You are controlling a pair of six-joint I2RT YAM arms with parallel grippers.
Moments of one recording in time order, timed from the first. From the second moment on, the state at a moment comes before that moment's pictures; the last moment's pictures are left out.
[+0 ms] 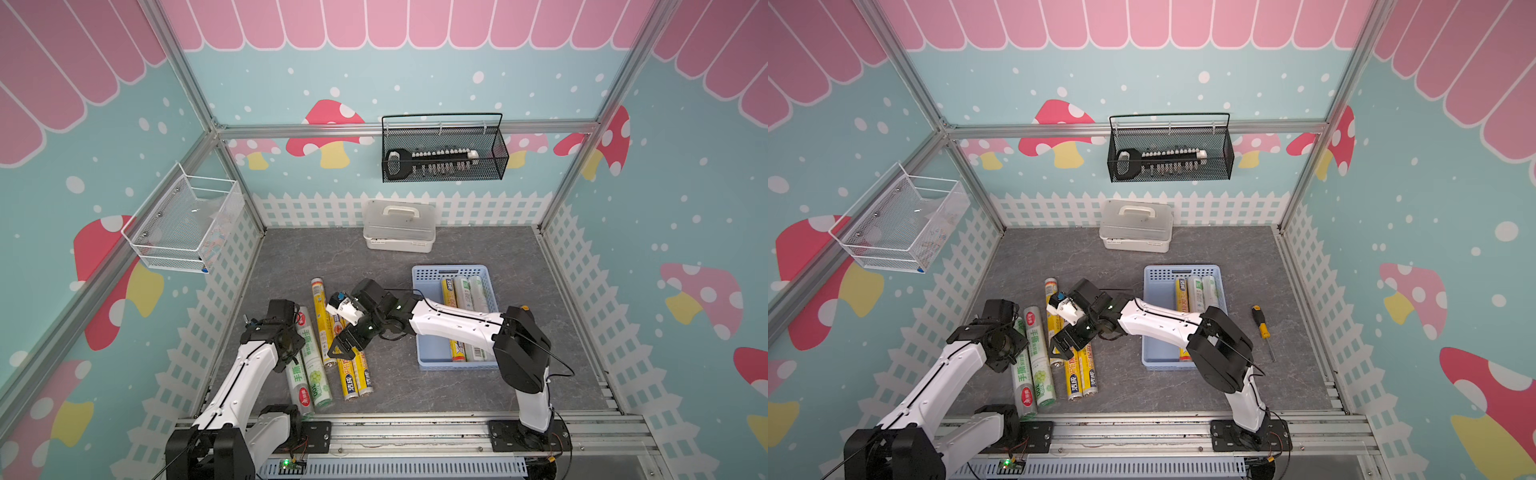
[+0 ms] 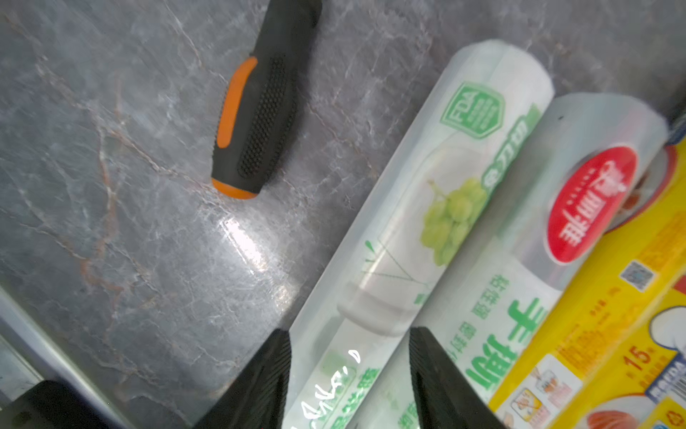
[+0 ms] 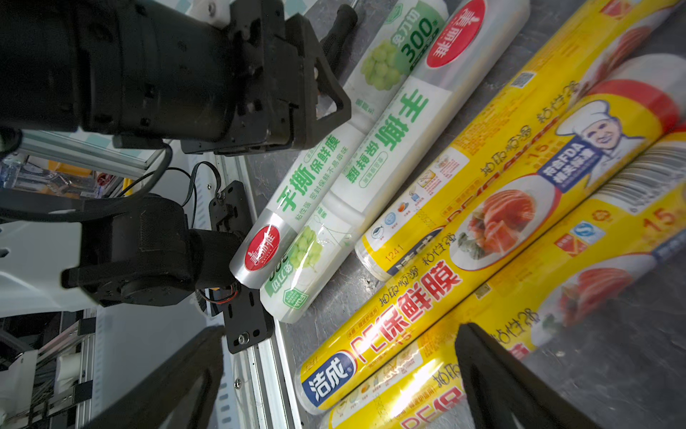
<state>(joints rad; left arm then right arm) 0.05 1.05 0.62 -0.87 -0.18 -0.90 1.04 1.99 1.56 -0.42 -0.51 0.23</state>
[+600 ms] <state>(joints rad) 0.06 1.22 0.62 -0.73 -0.05 -0.80 1.04 2.01 1.59 -0.46 -0.50 0.22</state>
